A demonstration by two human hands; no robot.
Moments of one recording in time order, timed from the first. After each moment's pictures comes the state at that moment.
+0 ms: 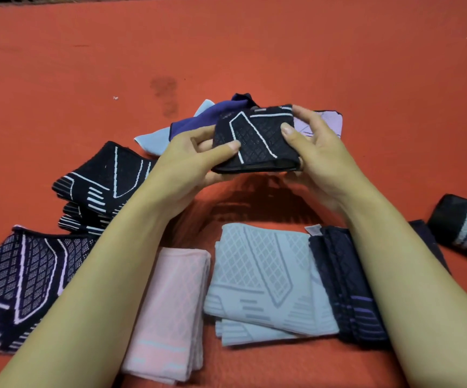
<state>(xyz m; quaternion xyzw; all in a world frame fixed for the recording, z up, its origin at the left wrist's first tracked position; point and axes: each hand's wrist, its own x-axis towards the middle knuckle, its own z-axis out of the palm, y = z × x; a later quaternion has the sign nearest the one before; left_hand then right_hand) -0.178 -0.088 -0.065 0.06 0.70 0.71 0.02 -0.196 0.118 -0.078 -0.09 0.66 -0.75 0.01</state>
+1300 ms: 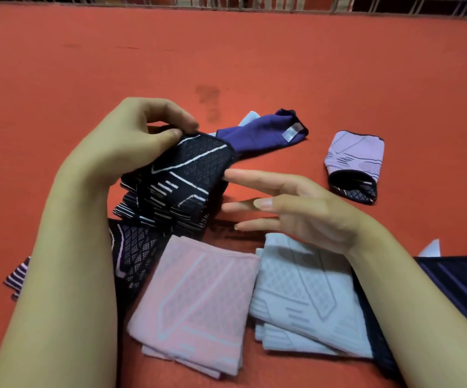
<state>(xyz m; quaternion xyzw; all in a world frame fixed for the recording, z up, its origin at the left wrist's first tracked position) -0.153 -0.220 -0.015 0.03 0.89 0.43 -0.12 -0.165 0.061 -0.077 -0.31 0.58 -0.68 0.33</state>
